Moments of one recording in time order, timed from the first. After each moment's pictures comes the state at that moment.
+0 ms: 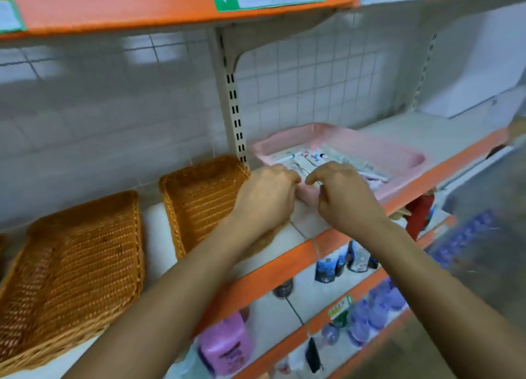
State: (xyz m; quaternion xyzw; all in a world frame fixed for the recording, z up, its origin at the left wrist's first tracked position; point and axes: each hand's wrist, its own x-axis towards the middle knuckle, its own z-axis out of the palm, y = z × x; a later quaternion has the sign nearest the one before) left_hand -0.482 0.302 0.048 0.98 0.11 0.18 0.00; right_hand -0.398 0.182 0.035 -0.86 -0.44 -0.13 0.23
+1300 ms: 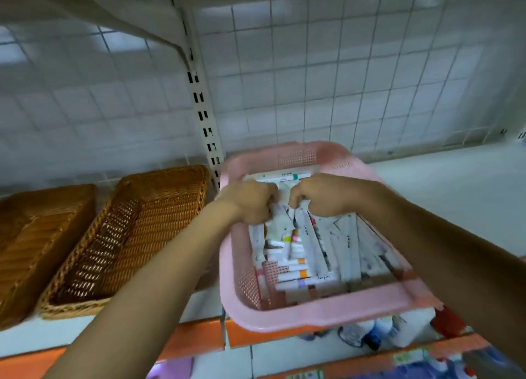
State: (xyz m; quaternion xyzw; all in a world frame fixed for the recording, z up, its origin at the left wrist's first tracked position) left_hand -0.302 0.351 0.021 0.95 0.30 -0.08 0.01; right_hand -0.158 0.256 0.035 -0.70 -0.70 0.15 -0.01
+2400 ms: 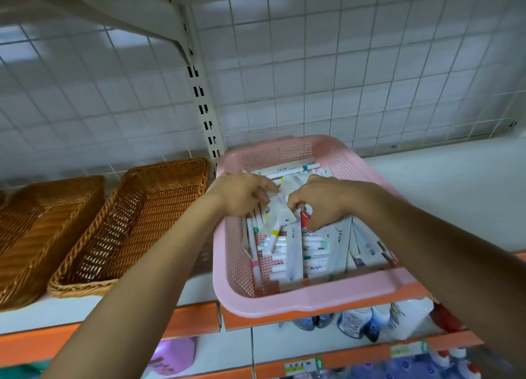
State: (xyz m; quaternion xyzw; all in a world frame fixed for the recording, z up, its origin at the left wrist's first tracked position) left_hand -0.318 0.346 0.025 0.94 0.32 -0.02 0.10; right_hand -0.158 0.246 0.022 -0.69 -0.70 0.16 -0.08
